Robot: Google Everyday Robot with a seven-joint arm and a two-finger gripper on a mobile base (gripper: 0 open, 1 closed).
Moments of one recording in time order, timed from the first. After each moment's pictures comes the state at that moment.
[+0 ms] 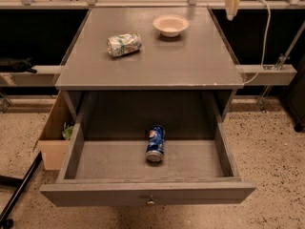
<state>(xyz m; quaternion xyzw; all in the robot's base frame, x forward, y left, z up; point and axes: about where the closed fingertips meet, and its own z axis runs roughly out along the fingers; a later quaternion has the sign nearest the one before) 0.507 -0.056 1.113 -0.94 0.14 -0.24 0.19</state>
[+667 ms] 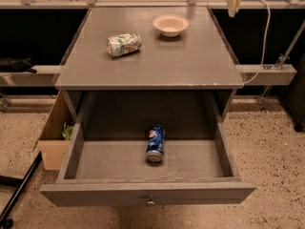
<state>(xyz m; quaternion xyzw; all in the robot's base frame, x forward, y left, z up) 0.504 -0.055 1.120 -0.94 0.14 -0.24 0.20</state>
